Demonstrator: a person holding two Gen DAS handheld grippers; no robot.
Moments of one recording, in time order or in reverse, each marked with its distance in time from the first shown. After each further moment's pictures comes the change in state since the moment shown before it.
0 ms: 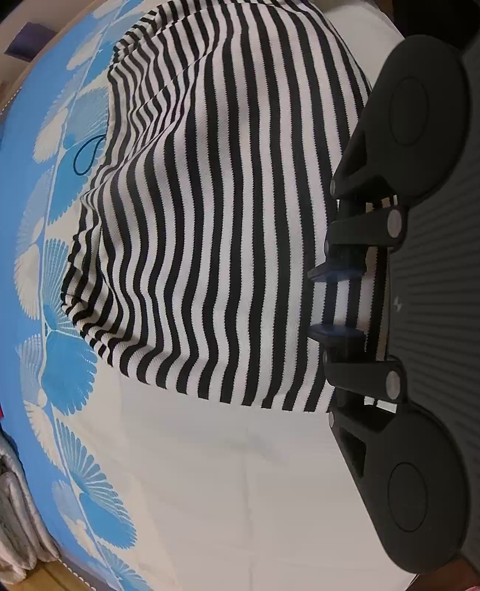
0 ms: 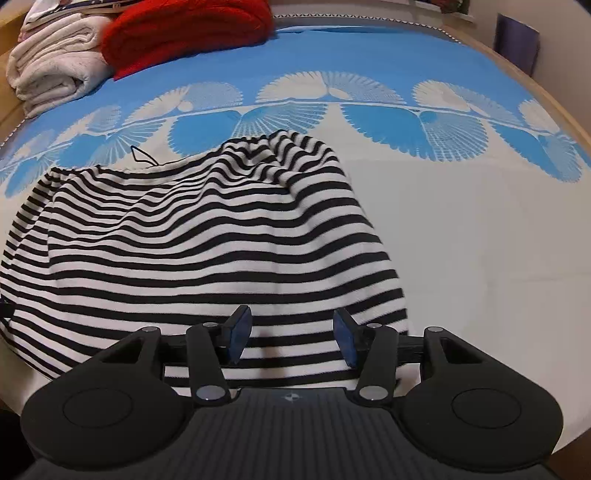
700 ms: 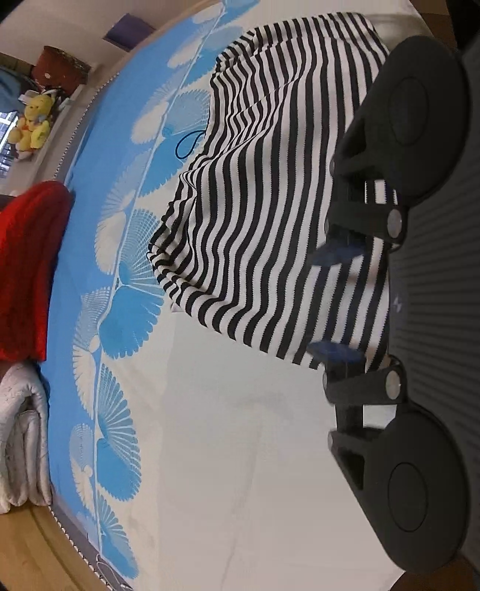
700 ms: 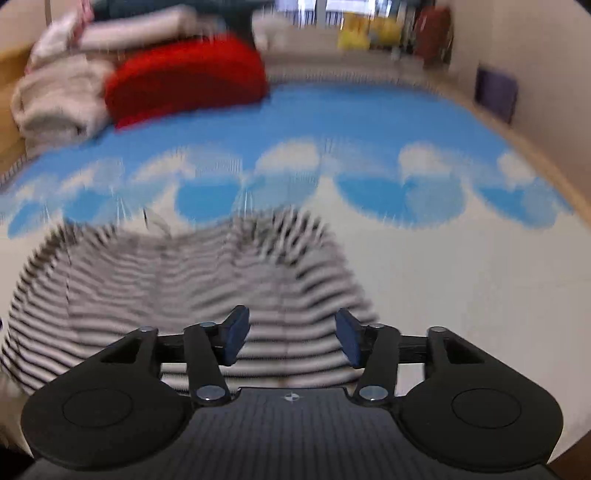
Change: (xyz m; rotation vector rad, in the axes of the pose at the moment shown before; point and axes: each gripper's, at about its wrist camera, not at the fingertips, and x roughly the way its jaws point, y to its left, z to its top) left arm -0.049 0.047 -0.013 -0.211 -0.200 -0.065; right arm -0.056 0.019 0.009 0.010 -0.248 -0.055
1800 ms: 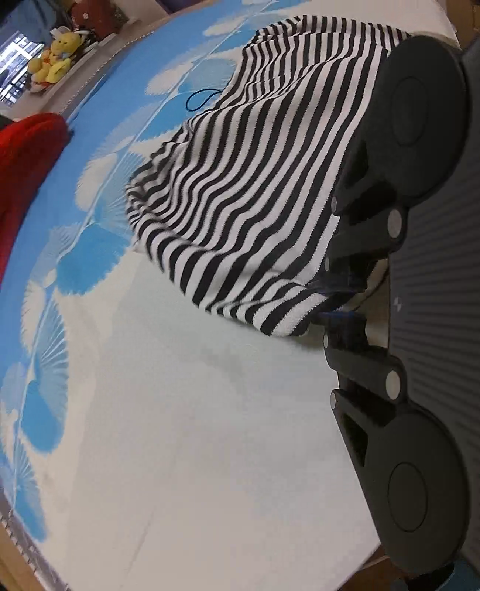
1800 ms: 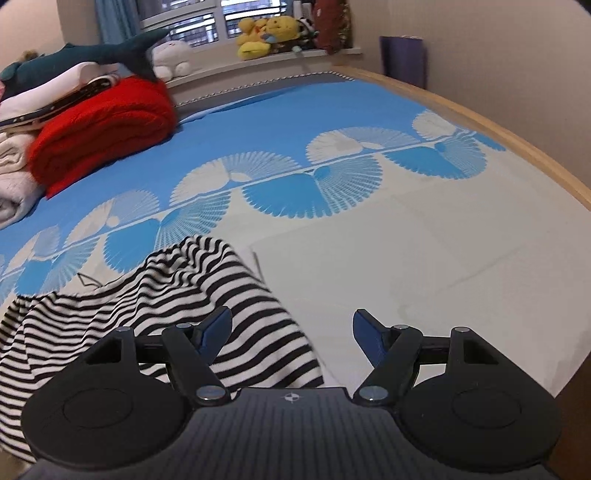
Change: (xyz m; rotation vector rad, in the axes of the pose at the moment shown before) left arm 0.015 0.038 0.004 -0.225 0.143 0.035; right arm 0.003 -0.060 -0.006 0.270 0.000 -0.144
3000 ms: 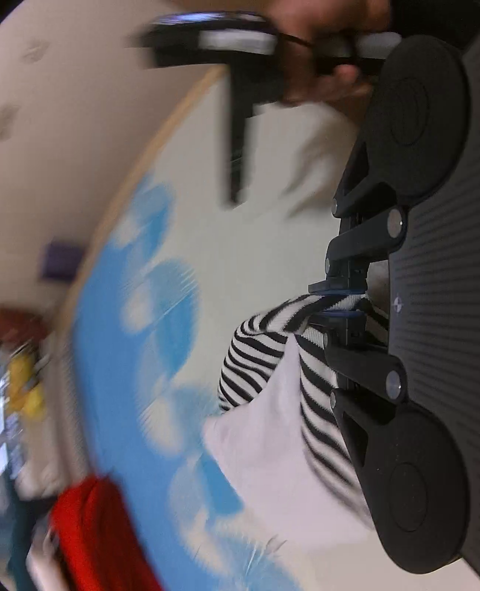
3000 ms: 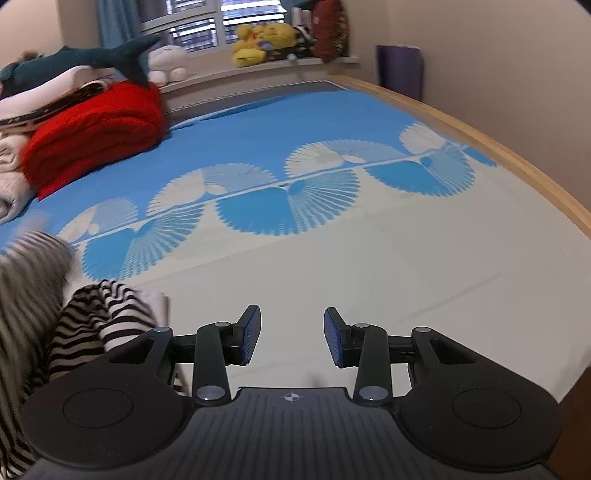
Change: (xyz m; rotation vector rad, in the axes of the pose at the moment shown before) left arm -0.033 -0.363 -0.119 0.833 -0.126 -0.443; right arm 0.010 -0.056 0.019 -0.028 -0.016 0.000
